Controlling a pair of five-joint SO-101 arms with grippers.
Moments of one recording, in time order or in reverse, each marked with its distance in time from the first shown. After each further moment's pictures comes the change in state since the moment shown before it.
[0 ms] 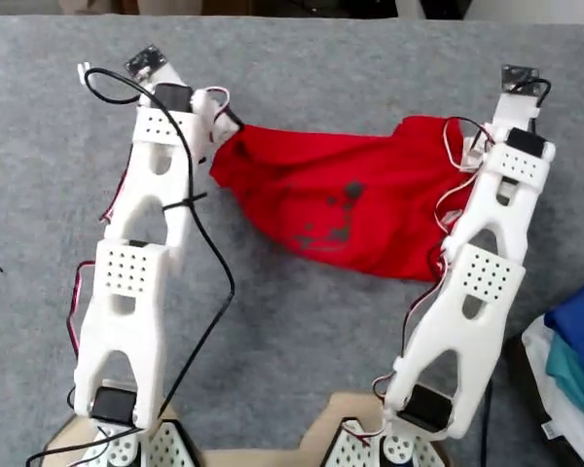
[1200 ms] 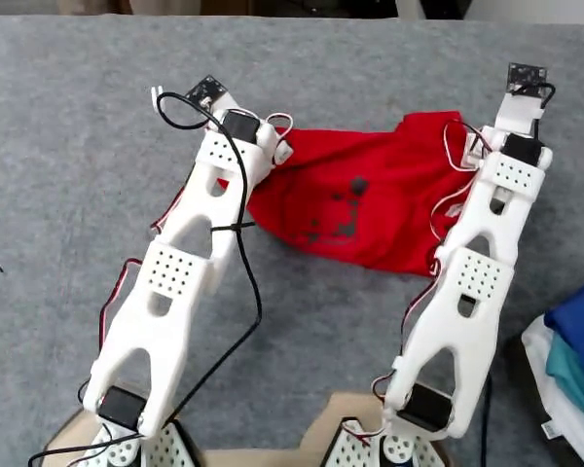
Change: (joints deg) left arm 10.4 14.2 -9.6 -4.7 14.1; right arm 0.0 10.4 -18.6 3.5 -2.5
